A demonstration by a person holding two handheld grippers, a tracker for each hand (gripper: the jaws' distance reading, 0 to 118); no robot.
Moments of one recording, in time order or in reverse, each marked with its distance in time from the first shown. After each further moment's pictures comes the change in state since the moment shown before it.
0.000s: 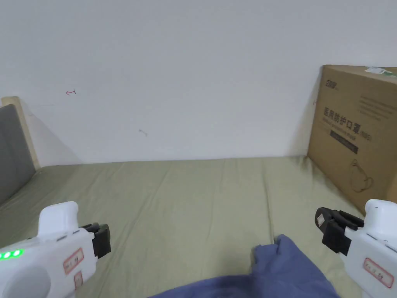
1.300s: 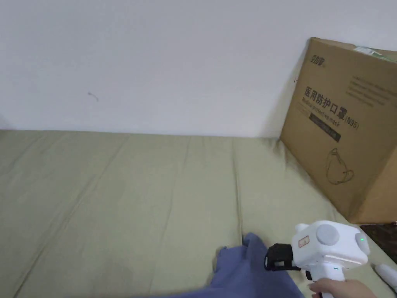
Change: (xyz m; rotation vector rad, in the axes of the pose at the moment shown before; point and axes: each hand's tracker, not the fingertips) left arm -0.086 -0.057 -0.125 -0.340 0.008 -0.032; right arm 0.191 -0.095 -0.296 -0.950 -0.308 -0.077
